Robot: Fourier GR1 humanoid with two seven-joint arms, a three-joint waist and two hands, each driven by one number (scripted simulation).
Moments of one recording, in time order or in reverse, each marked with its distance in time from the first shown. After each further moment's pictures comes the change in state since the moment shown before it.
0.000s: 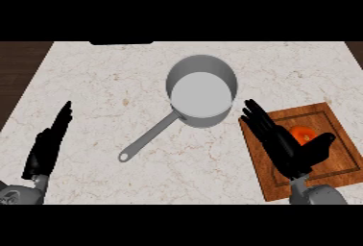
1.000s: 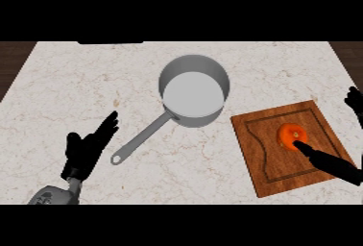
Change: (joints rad) left arm -0.008 -0.151 -0.083 -0.018 0.126 -0.211 0.067; right arm 0.170 -0.175 -0.267 -0.232 0.420 -0.448 -0.268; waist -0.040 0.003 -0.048
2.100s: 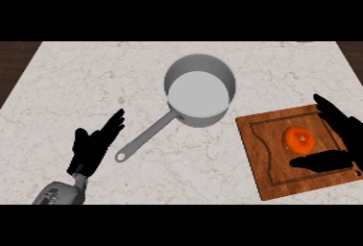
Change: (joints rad) left arm -0.024 -0.051 0.029 0.013 -0.052 -0.052 0.025; right arm -0.142 -0.140 0.082 0.168 -0.065 0.383 0.619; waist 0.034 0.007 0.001
